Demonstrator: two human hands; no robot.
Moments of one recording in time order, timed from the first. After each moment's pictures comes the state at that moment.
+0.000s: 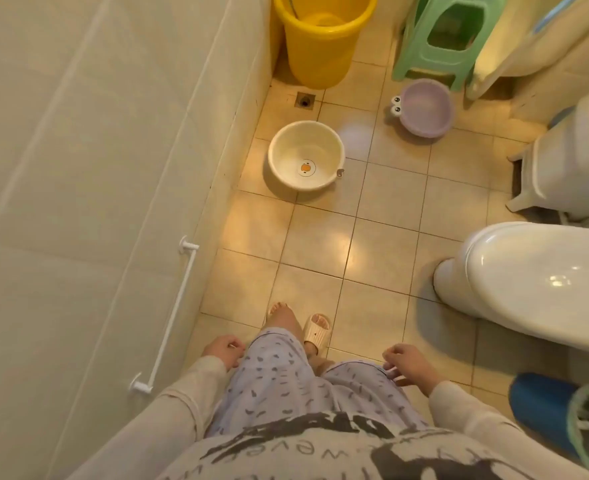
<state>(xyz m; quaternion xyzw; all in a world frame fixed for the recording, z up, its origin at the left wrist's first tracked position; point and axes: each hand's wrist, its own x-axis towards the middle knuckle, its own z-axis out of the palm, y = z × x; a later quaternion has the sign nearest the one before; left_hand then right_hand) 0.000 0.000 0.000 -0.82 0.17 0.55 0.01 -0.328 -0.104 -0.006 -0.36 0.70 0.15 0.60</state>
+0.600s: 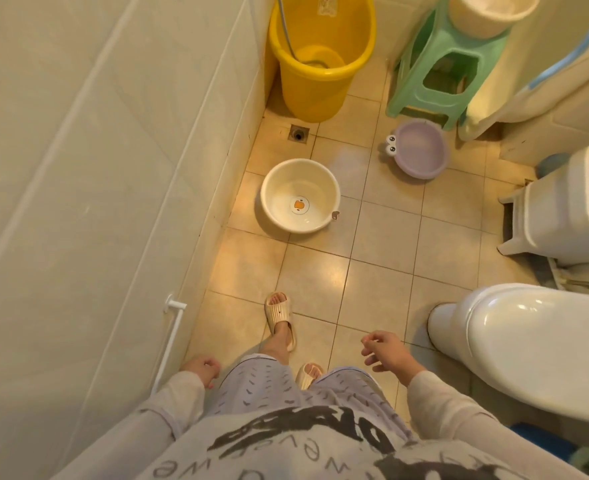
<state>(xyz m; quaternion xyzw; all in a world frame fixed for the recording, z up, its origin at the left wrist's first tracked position) 0.100 -0.126 -0.023 -0.81 0.13 0.57 0.02 -0.228 -0.273 -0.013 -0.40 0.70 0.10 0.58</state>
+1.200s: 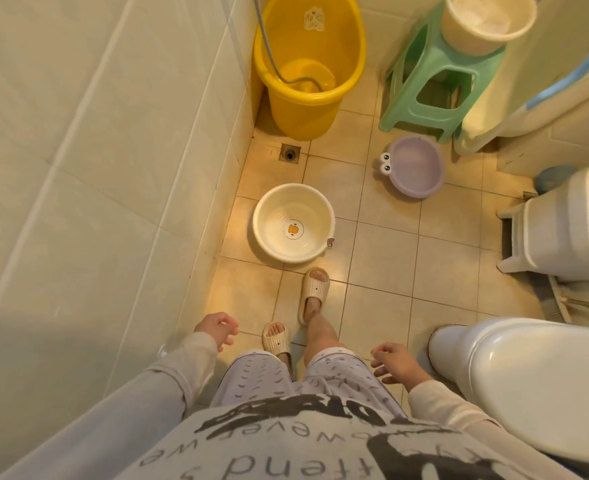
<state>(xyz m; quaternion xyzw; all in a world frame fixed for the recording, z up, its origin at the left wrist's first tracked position) 0.141 -0.339 -0.001 -0.80 0.16 0.57 -0.07 -0.207 -0.391 -0.018 -0.34 0.74 0.12 0.57</state>
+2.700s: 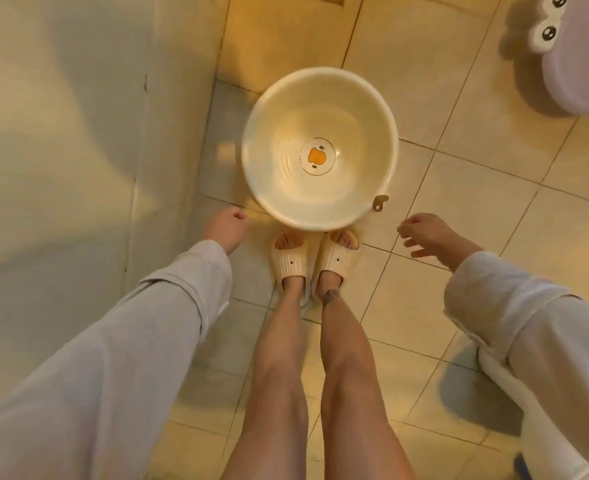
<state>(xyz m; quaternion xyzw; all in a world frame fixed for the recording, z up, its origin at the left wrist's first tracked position) 0.184 -0.594 -0.345 -0.83 0.10 0.54 -0.01 -0.119 -0.720 -0.355 -0.36 0.70 0.24 0.57</state>
